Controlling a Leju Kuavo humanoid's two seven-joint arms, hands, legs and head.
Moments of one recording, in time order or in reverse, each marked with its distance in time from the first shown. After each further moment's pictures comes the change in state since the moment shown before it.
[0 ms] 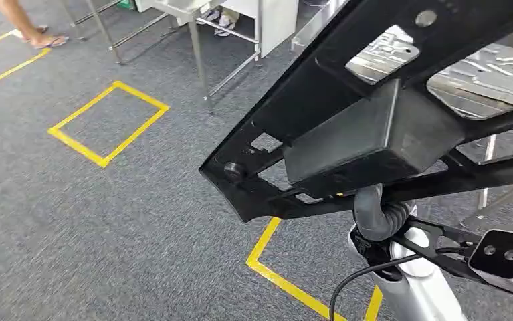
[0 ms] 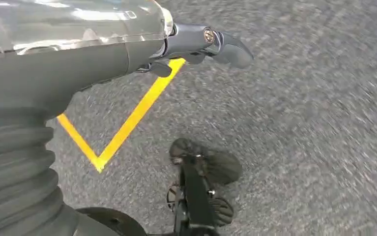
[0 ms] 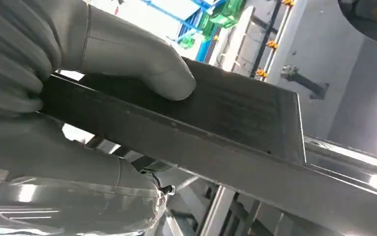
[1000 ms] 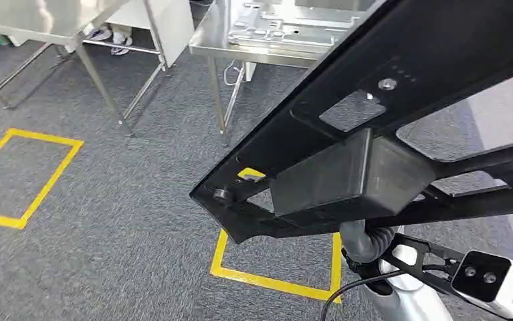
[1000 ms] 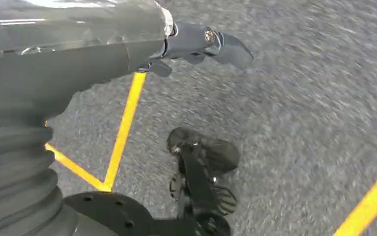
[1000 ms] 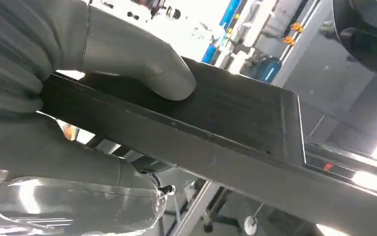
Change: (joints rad) left arm 0.012 -0.025 -0.006 0.000 0.015 -0.017 -0.018; right arm 0.076 0.015 0.020 0.003 0.044 0.065 -0.048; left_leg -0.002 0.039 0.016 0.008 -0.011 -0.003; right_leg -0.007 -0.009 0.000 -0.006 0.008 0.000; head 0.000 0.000
